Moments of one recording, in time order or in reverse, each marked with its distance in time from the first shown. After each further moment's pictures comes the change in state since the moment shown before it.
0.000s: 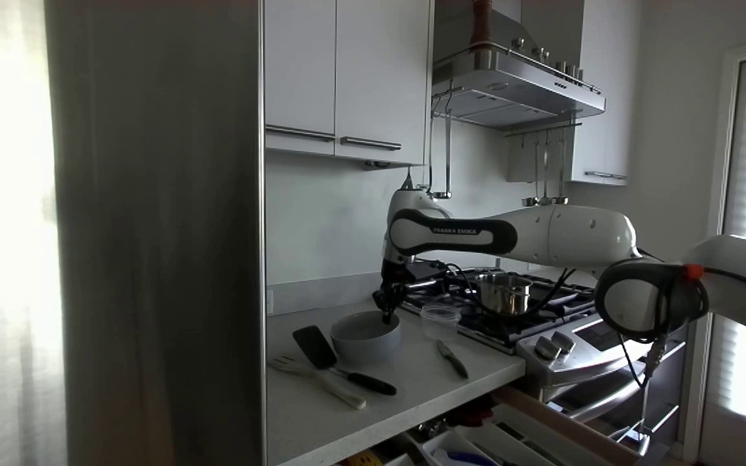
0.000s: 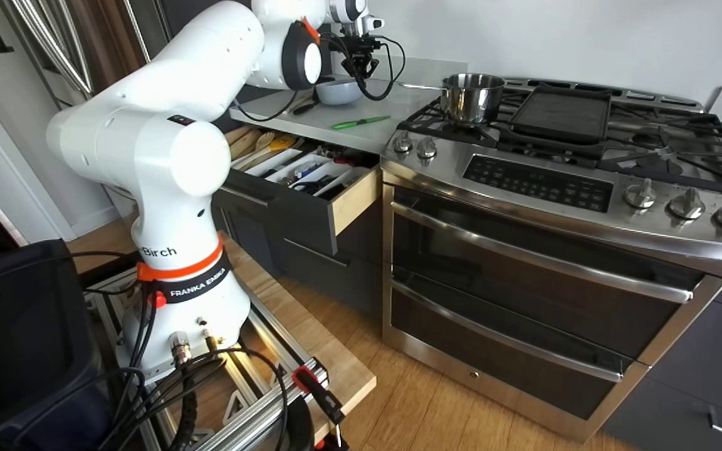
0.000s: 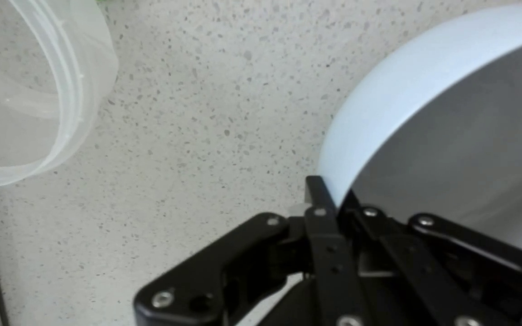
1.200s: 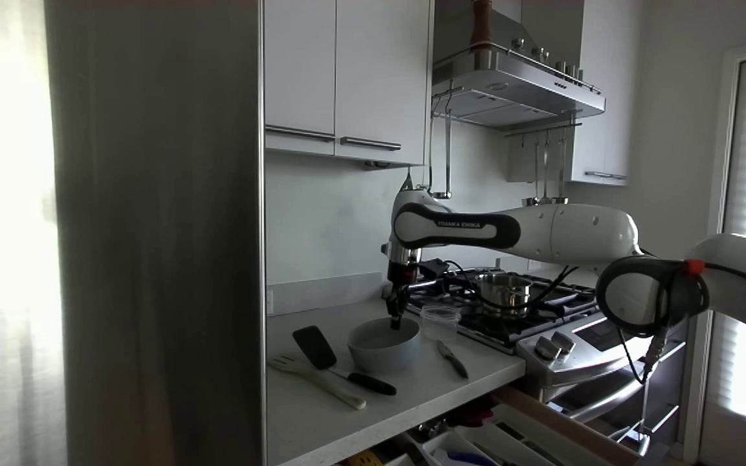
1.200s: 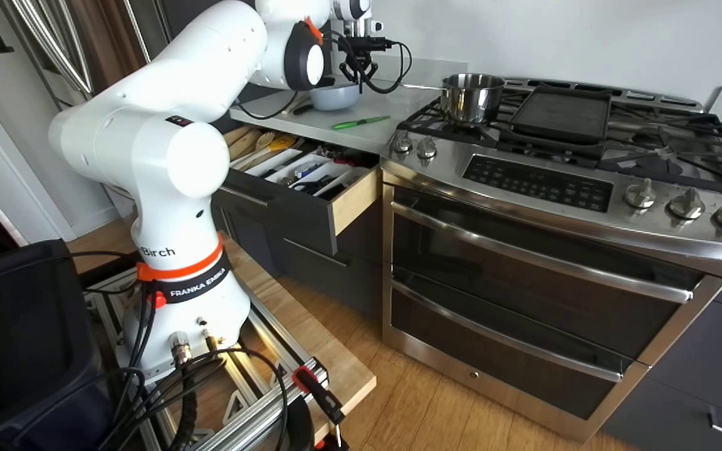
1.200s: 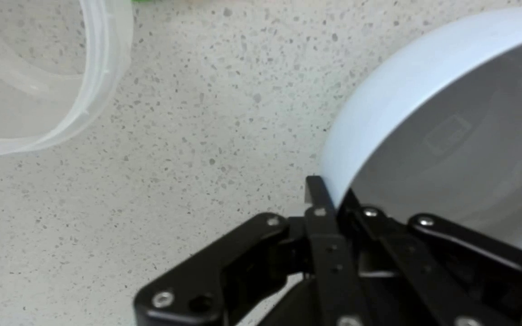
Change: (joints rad) arm -0.032 -0.008 0.051 0.000 0.016 -0.120 -0.336
